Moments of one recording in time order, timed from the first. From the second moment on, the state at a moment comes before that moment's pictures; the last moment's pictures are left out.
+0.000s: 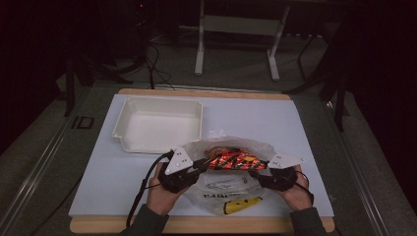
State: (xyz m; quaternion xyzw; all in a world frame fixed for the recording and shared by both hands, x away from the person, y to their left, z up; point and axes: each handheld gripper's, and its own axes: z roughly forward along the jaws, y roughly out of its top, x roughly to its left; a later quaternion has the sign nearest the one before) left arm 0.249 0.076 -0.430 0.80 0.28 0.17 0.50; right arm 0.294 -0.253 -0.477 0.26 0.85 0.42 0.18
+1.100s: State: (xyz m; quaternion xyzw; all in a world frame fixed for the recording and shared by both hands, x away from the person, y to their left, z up) left arm 0.270 0.055 -0.444 0.82 0.19 0.26 0.48; right arm 0.296 -0.257 -0.479 0.27 0.85 0.42 0.17
